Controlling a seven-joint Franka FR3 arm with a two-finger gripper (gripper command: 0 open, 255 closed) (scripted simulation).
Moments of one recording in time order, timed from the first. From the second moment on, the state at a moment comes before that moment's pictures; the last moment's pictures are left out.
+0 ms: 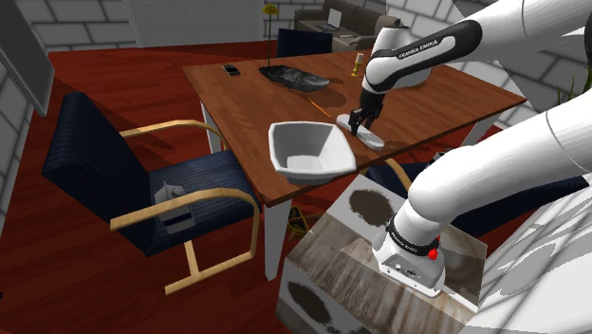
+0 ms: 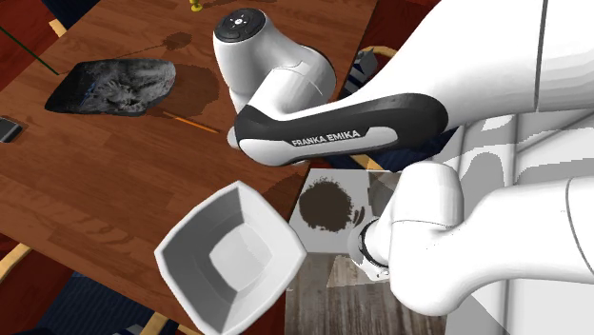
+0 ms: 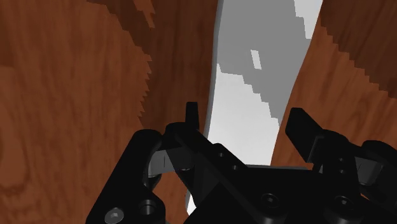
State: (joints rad) arm -0.23 -0.47 -0.41 -2.70 -0.26 2.26 -0.17
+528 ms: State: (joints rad) arm -0.23 -0.54 -0.39 -2.63 -0.25 2.13 -0.17
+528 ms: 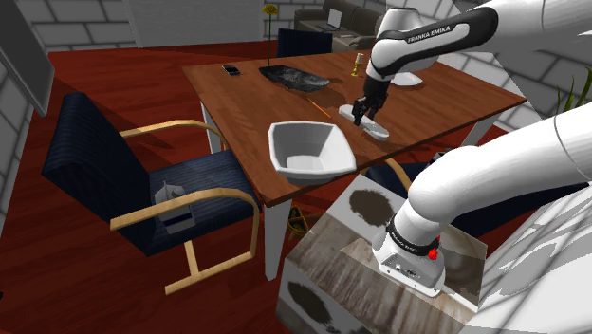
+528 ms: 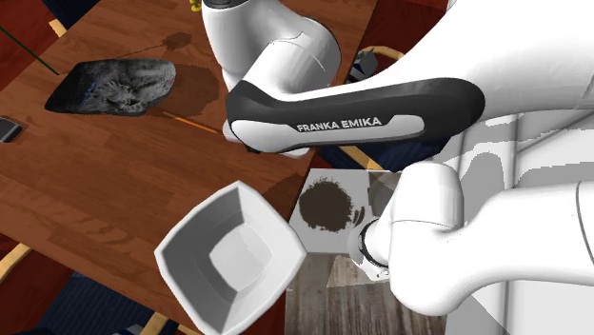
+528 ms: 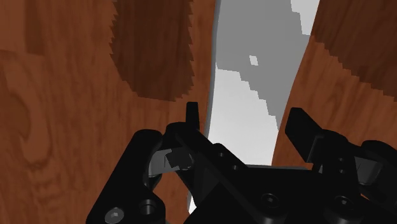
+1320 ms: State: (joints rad) arm -0.23 -0.60 -0.35 -2.52 -0.23 1.95 -0.17
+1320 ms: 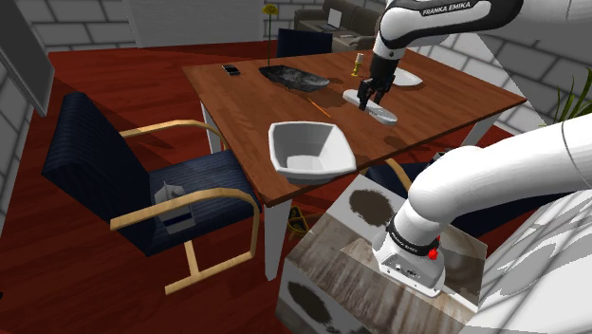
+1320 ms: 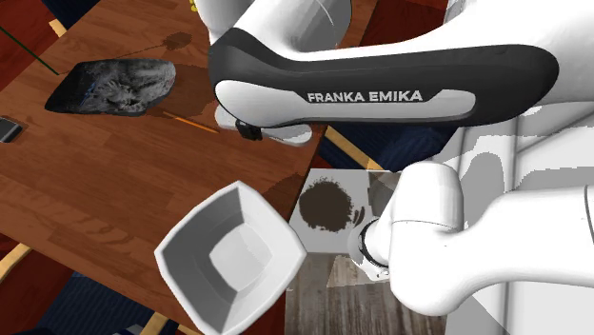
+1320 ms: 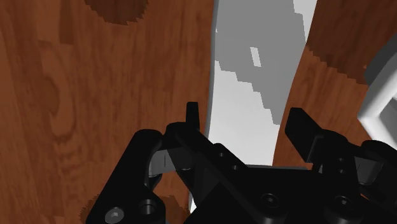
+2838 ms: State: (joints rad) arm -0.06 -0.71 0.01 -2.51 -0.01 1.80 0.22
